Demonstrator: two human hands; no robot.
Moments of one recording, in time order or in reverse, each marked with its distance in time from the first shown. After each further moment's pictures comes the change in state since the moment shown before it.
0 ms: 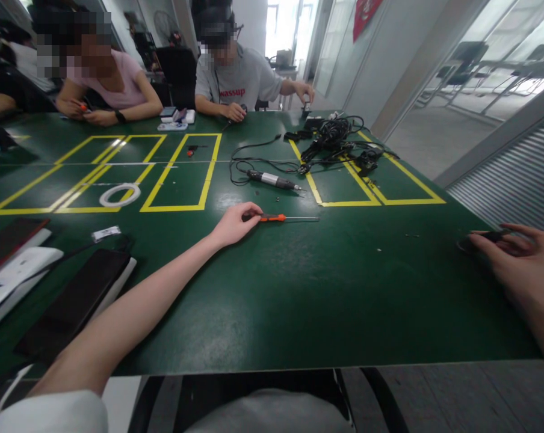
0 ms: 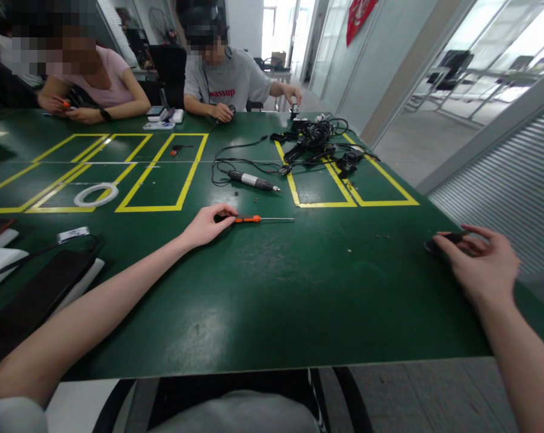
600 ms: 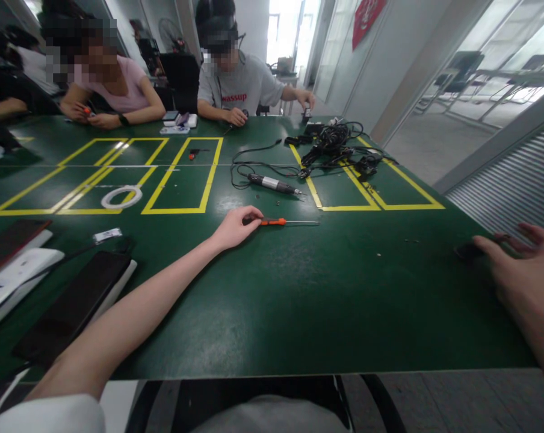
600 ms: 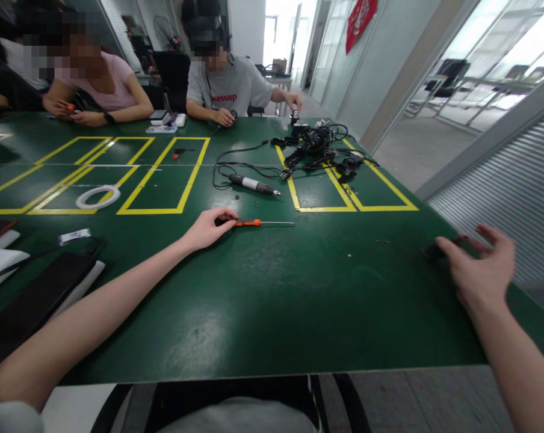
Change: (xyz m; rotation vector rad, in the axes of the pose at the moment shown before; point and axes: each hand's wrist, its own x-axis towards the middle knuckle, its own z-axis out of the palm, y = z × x) left_hand 0.000 0.001 0.001 0.003 0.004 0.005; right_hand 0.024 0.034 0.002 0.061 0.020 -0.231
